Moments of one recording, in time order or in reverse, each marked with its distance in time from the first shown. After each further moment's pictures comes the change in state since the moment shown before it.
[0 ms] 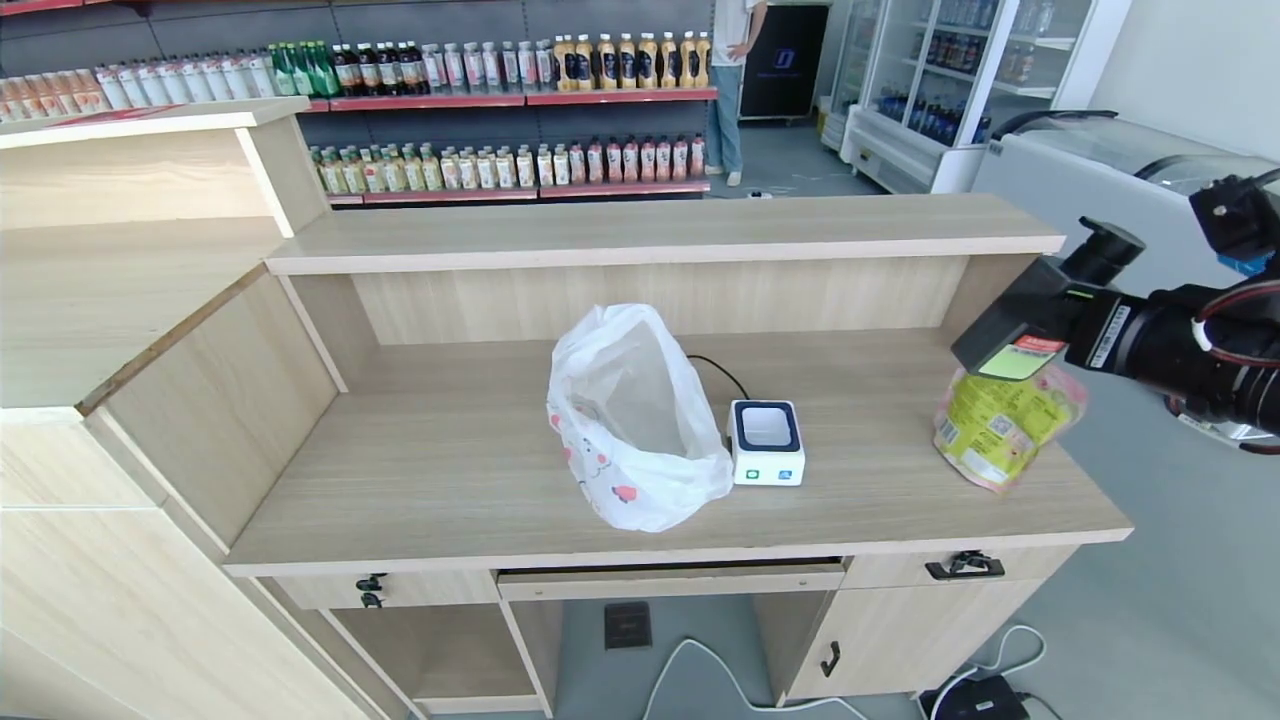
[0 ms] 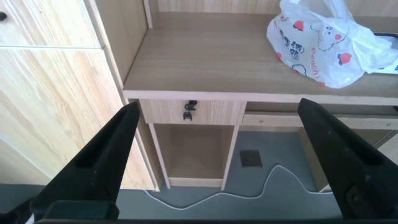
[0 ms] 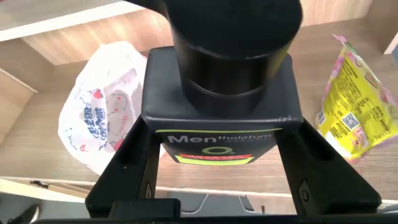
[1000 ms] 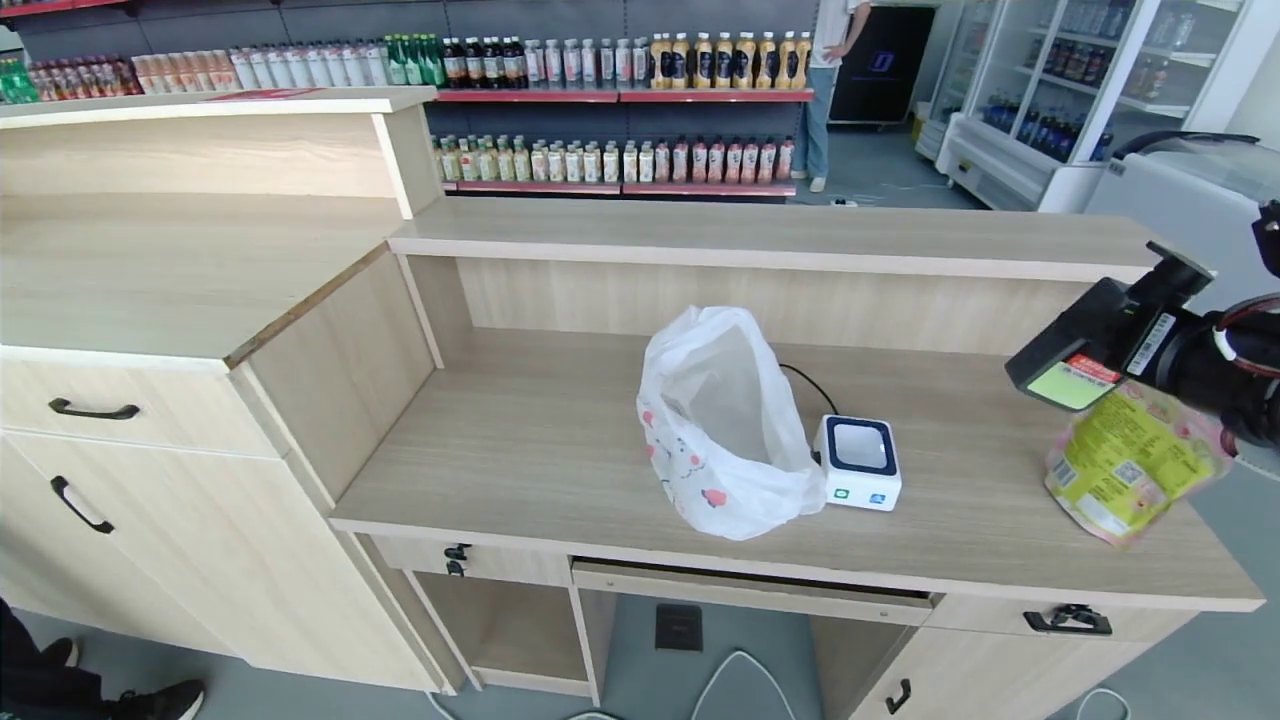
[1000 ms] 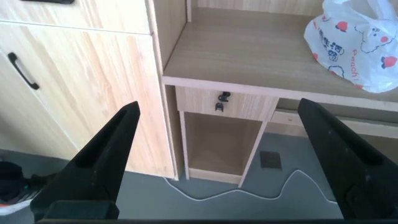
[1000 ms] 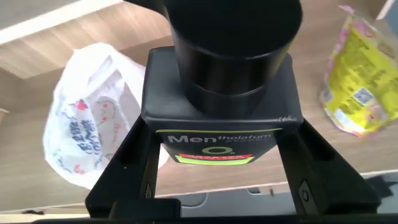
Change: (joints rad) left arm 0.000 0.000 0.000 0.000 0.000 0.000; right arm -0.011 -0.052 0.007 0.137 -0.224 0.192
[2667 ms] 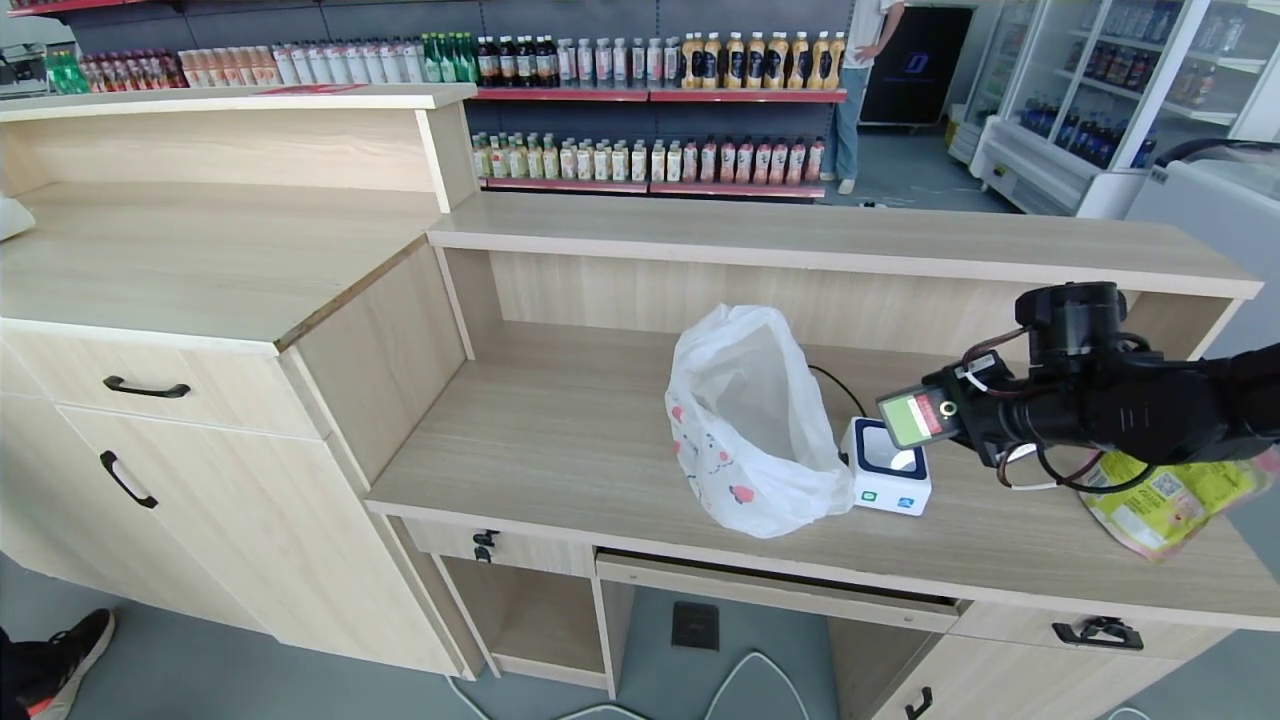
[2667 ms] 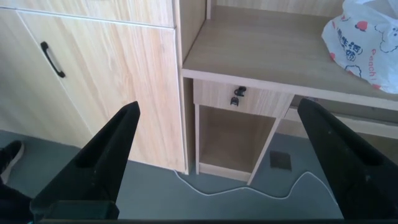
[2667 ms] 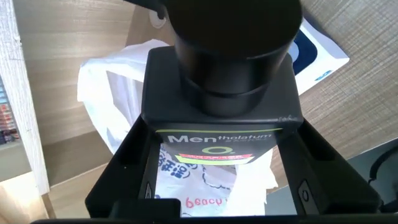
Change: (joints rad) left arm 0.001 0.000 0.000 0.000 0.000 0.000; right arm 0.024 0.541 -0.307 0.110 0.024 0.826
